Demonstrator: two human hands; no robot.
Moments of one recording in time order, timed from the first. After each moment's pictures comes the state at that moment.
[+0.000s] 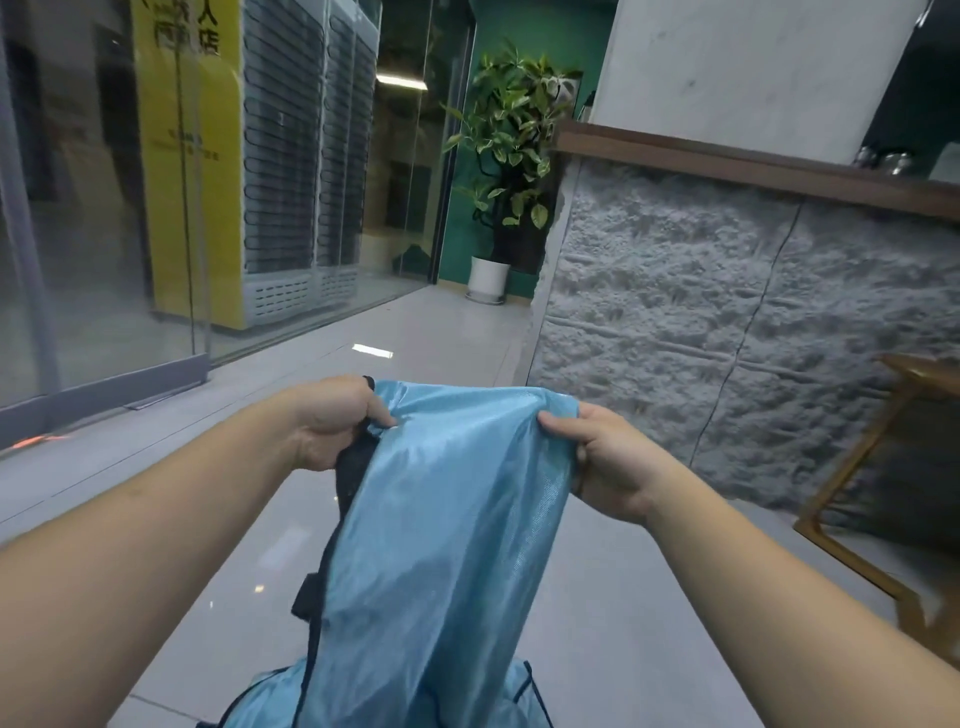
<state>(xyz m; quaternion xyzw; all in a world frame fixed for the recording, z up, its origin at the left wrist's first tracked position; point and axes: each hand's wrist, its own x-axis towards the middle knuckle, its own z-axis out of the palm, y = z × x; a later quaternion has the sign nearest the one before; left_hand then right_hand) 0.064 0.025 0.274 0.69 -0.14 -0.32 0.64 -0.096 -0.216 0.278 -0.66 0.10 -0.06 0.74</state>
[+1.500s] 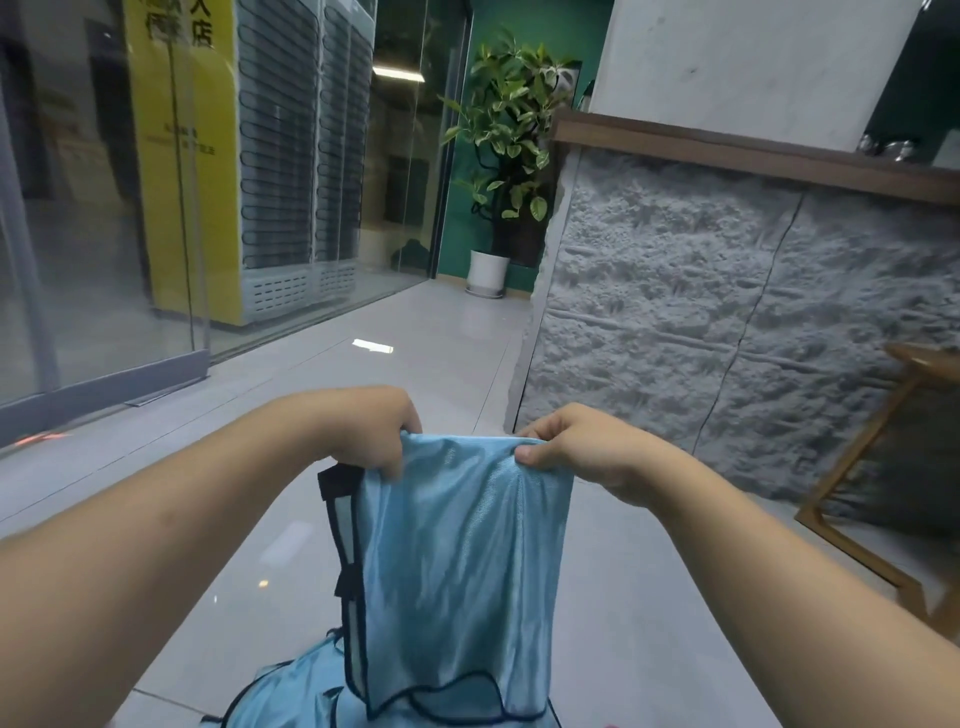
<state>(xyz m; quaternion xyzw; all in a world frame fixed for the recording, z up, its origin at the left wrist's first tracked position) 0.050 0.014 0.284 0.91 -0.38 -0.14 0.11 -0.088 -0.210 0.287 -0.91 0.12 0.01 0.40</state>
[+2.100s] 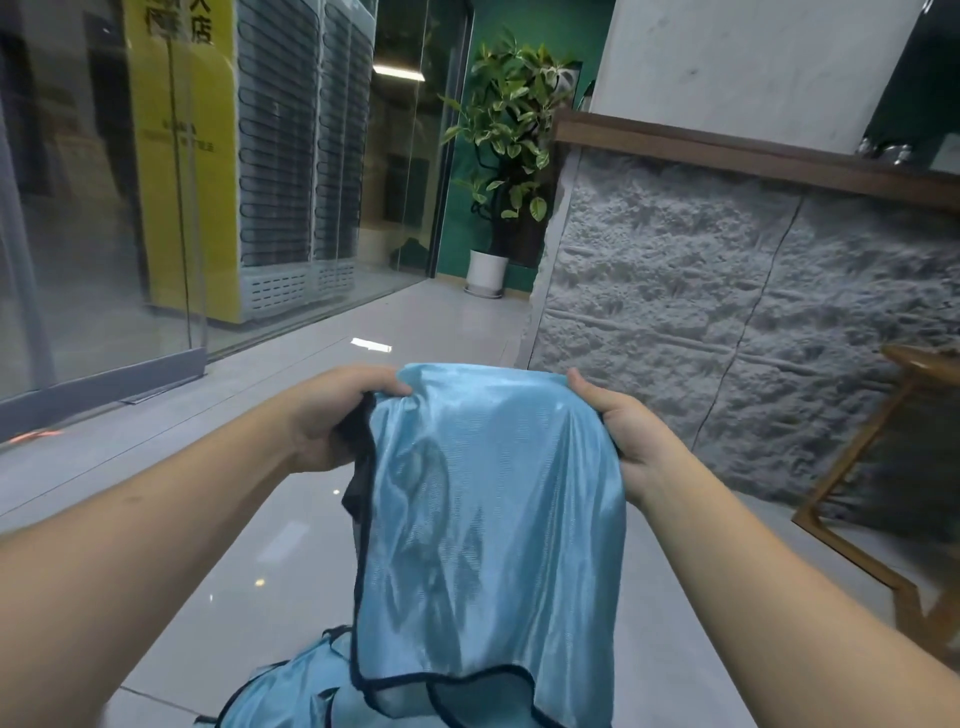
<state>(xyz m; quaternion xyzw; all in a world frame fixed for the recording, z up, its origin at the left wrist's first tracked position) 0.057 0.027 0.268 0.62 -0.22 -0.32 0.68 -0.091 -0.225 0.285 -0.56 0.16 -0.12 0.80</state>
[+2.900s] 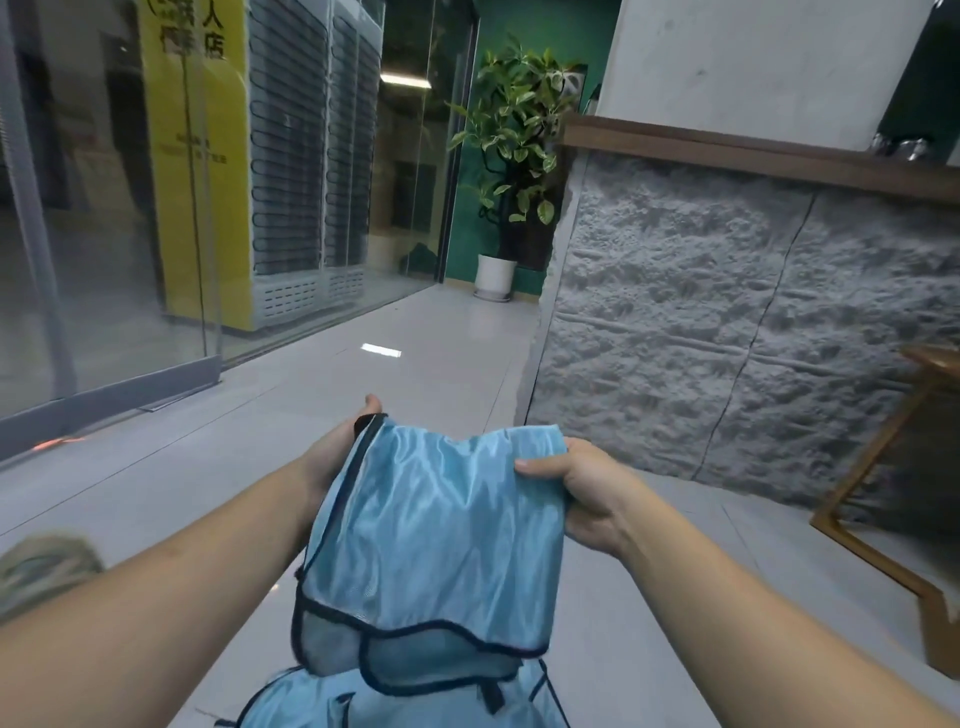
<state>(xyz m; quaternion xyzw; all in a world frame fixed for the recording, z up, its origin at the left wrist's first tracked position) 0.051 0.028 0.229 0.51 -0.05 -0.39 0.76 -0.086 -0.194 0.246 -0.62 0.16 -0.04 0.77</state>
